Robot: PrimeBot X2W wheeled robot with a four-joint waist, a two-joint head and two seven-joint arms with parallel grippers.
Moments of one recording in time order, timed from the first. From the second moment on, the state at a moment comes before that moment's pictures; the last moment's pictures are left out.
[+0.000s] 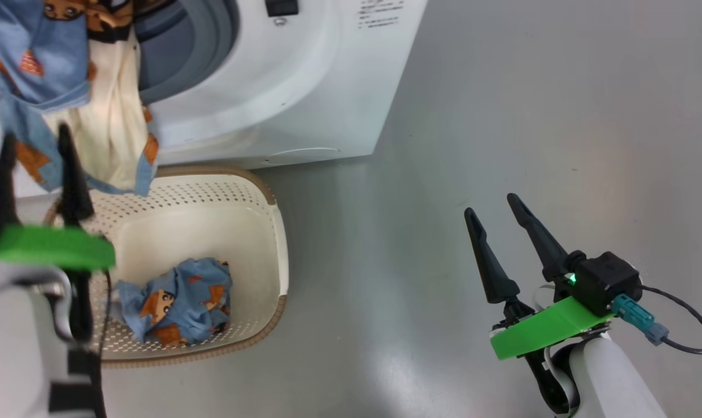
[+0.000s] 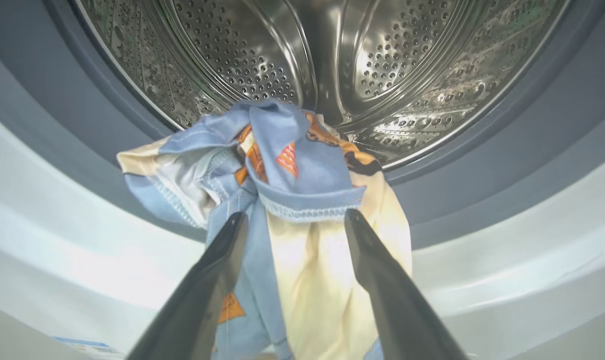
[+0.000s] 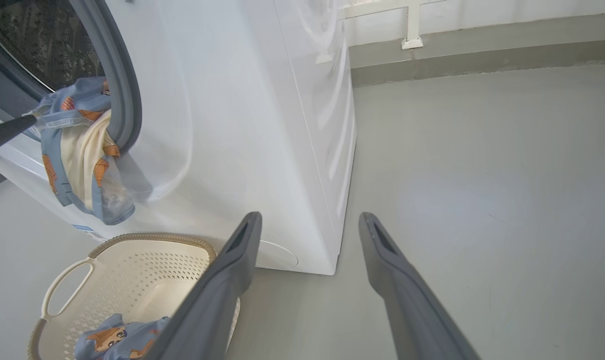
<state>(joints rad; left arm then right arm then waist) -0.60 0.05 0.26 0.43 -0.09 -0.07 -0.26 -0.27 -0.05 0.15 0.16 0.22 0.13 -0.26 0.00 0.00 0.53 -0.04</state>
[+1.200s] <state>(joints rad) 0.00 0.03 0.05 -0.04 -0.29 0.15 -0.26 -0.24 -0.06 0.06 0.15 0.16 0.13 -0.26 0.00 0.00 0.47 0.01</state>
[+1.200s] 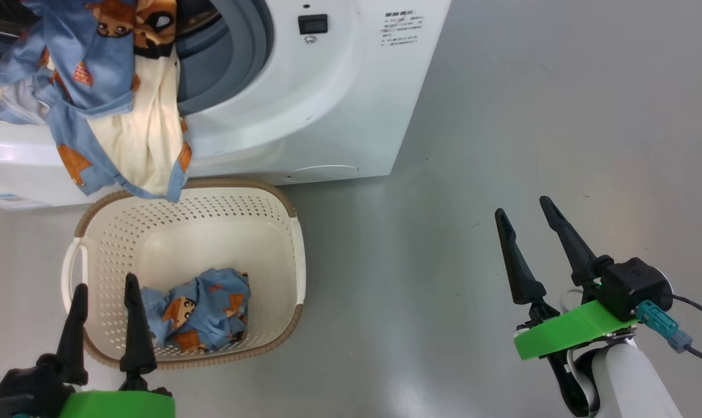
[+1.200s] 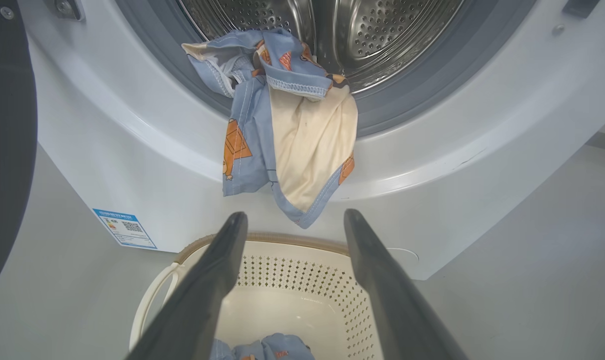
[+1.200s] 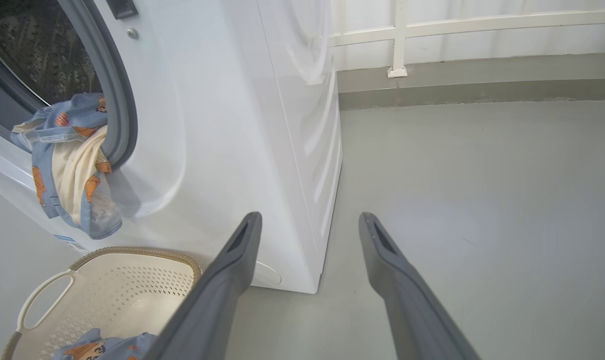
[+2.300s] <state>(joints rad) -0.41 0.07 0.16 0.31 -0.40 -0.07 -0.26 -0.28 -0.06 0.08 0.13 0.17 0.13 -0.26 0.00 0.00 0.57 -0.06</state>
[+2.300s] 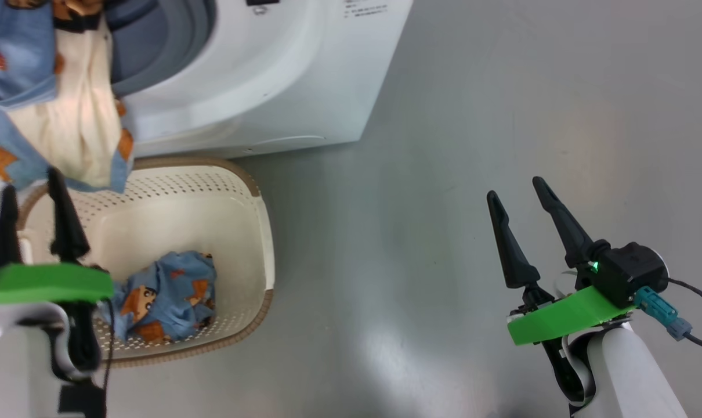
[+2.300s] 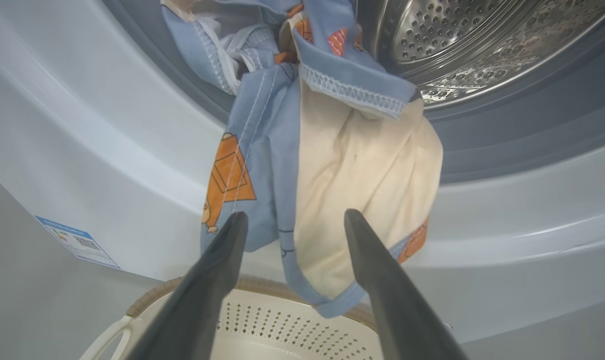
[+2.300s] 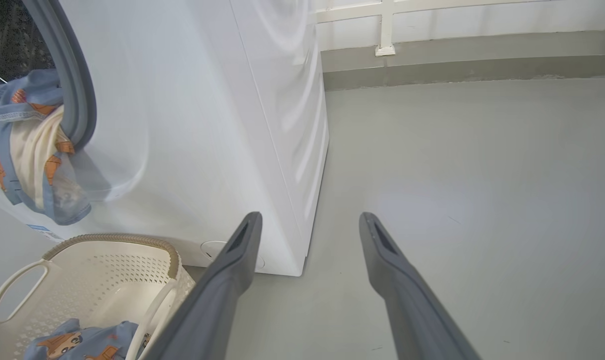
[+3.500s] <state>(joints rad) -0.67 0.13 0.23 0.52 -0.50 -0.13 -0.26 -0.31 -0.06 0.09 0.12 0.16 0.13 -0.26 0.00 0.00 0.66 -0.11</state>
